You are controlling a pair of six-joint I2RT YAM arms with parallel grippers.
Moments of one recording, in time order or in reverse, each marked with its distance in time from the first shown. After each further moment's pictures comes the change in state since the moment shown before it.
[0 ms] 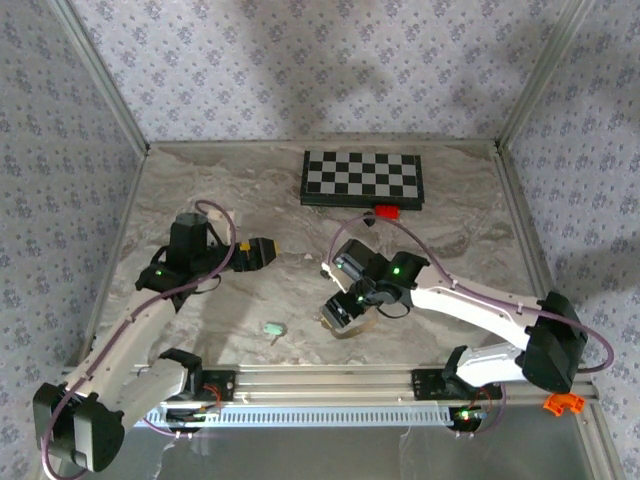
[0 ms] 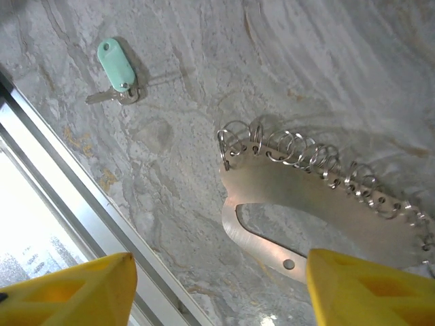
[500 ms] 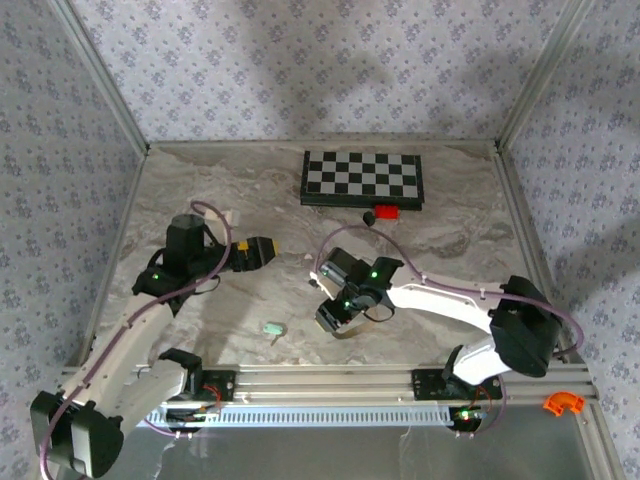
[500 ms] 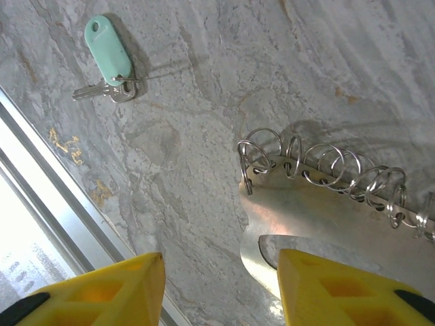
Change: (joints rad) left arm 0.000 -0.042 -0.010 0.031 0.020 -0.052; right arm 0.030 0.152 -0.032 0.134 -0.048 0.018
